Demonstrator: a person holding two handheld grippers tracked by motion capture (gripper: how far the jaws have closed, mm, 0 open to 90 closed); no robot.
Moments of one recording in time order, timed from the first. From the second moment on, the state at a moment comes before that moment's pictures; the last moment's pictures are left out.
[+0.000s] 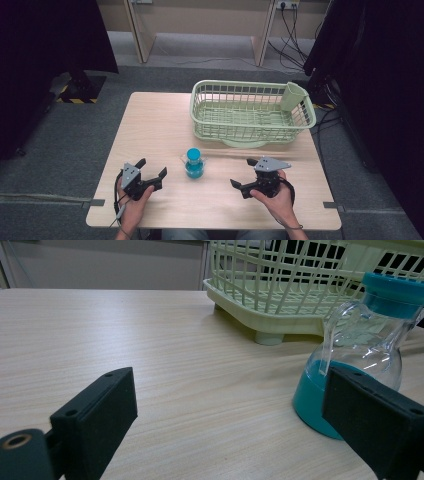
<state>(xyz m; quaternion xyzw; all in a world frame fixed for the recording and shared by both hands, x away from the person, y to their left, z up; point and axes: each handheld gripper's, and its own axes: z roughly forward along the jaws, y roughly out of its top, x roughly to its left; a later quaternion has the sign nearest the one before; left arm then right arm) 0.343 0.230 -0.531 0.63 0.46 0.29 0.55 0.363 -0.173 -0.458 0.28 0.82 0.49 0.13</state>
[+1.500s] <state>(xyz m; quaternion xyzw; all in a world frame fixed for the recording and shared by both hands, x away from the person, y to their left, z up) 0.343 0.230 -0.531 0.63 0.46 0.29 0.55 0.422 -0.059 -0.451 0.23 0.84 0.48 0.10</state>
